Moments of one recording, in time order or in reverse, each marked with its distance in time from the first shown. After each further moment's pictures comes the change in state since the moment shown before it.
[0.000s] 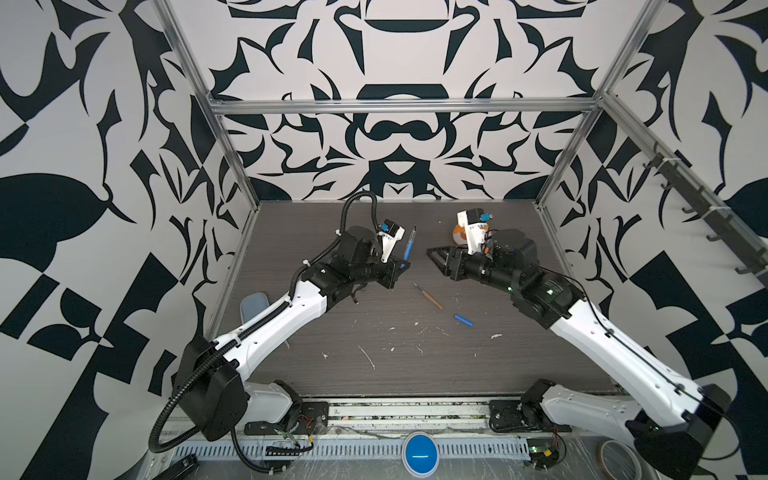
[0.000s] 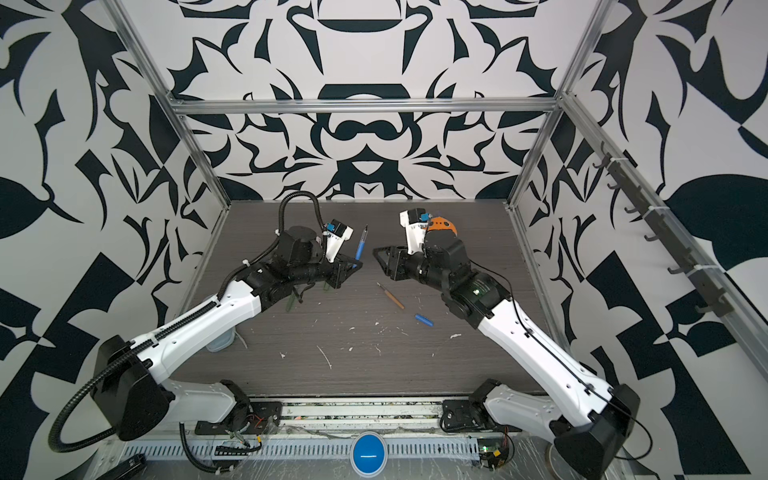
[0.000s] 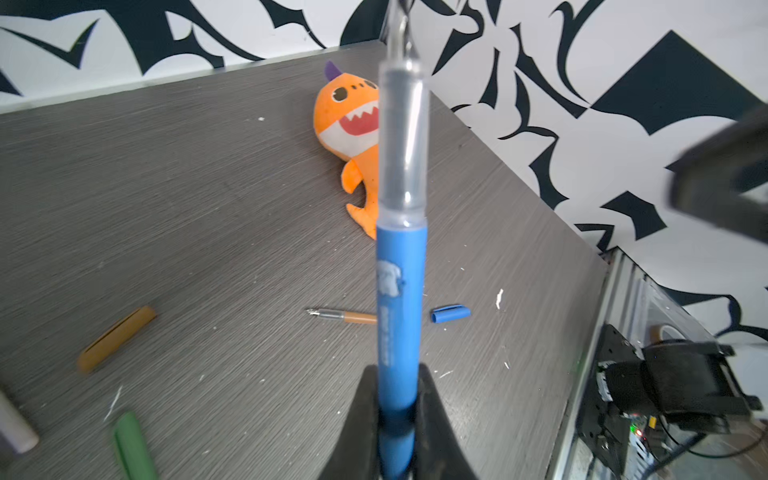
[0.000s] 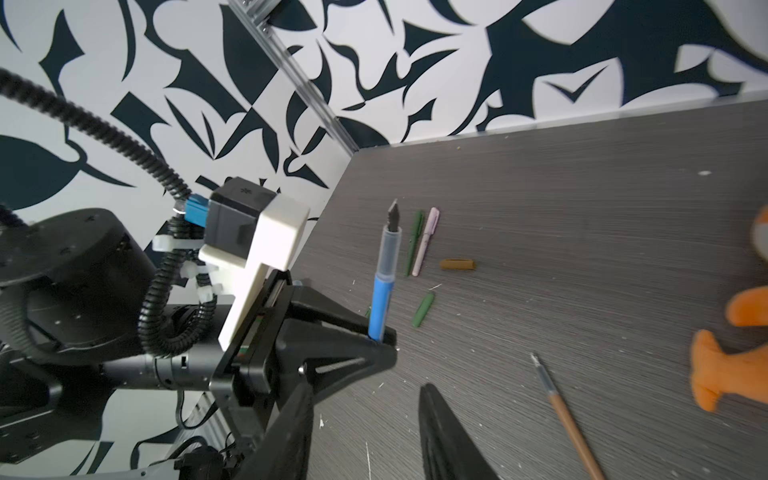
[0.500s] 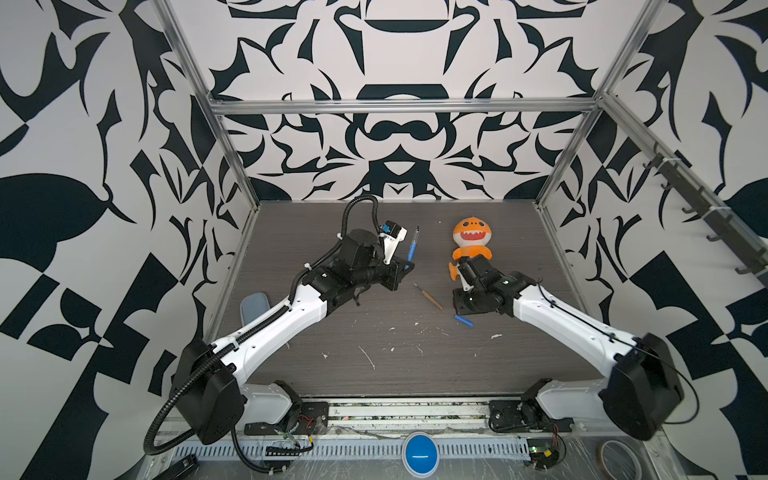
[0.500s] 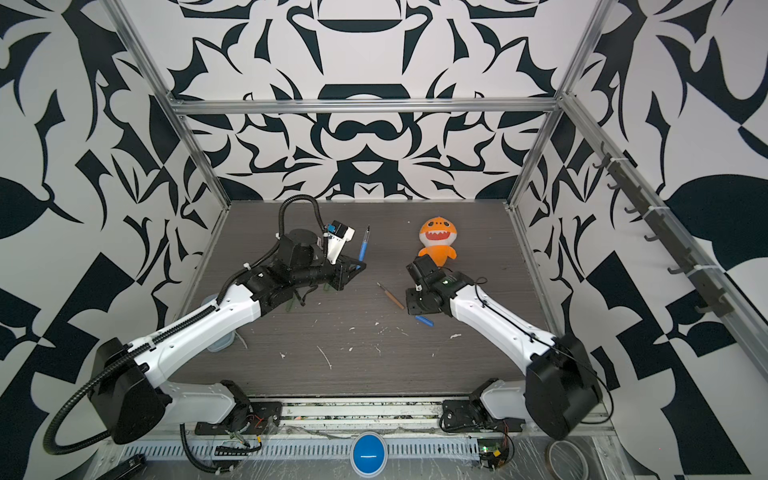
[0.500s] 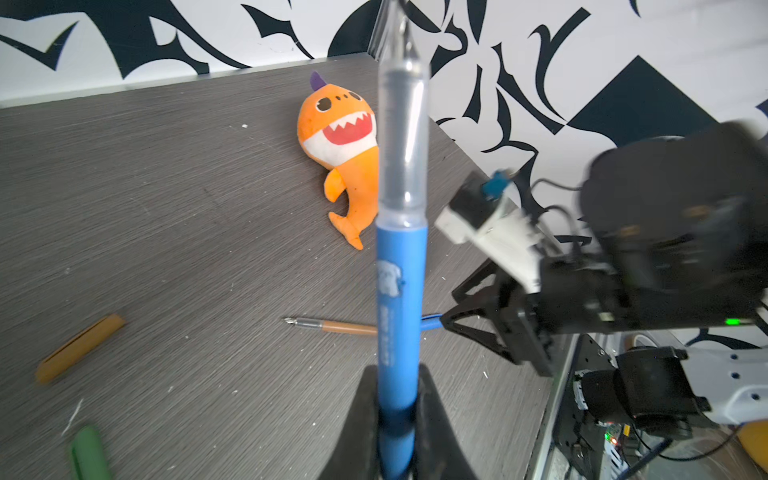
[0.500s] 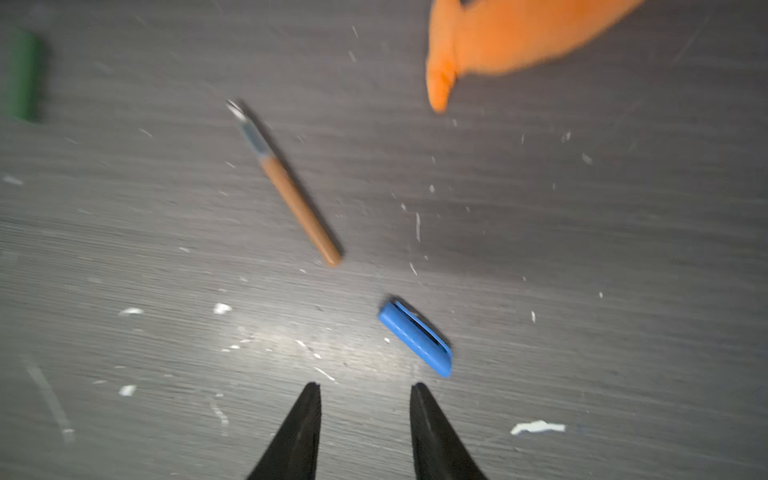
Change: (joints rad) left arm -0.043 -0.021 -0.019 0.050 0.021 -0.056; right arm -0.069 0.304 -0.195 -0.365 0.239 -0.122
